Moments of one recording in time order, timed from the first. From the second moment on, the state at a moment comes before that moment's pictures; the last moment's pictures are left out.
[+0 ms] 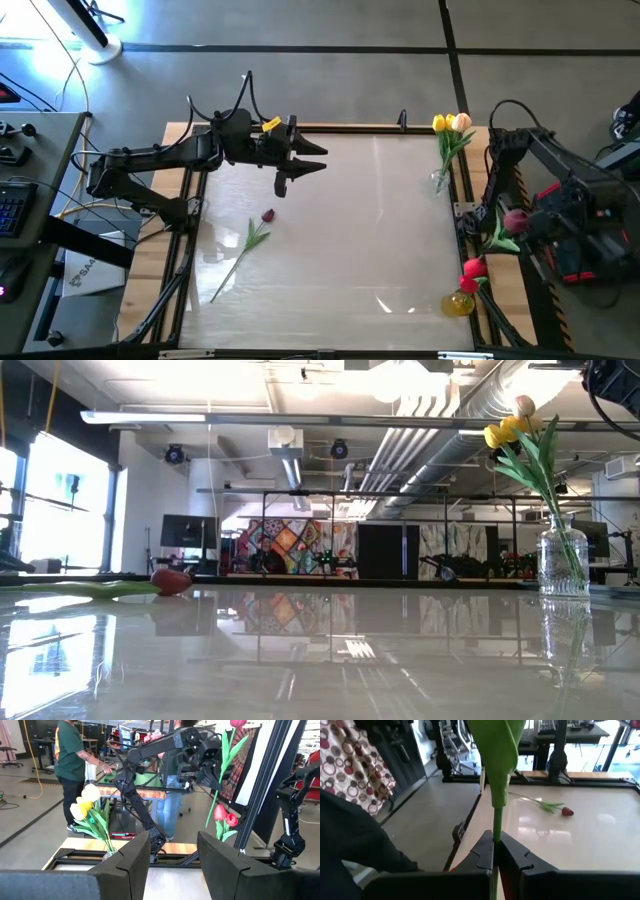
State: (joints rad) left arm 0.16 1.34 1.32 -0.01 0.22 -0.08; right arm 1.71 1.01 1.44 -1.57 1.21 1.25
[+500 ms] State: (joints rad) left arm 0.16 1.34 1.32 -0.01 0.22 -0.08; right arm 1.71 1.03 1.40 -1.51 0.86 1.38
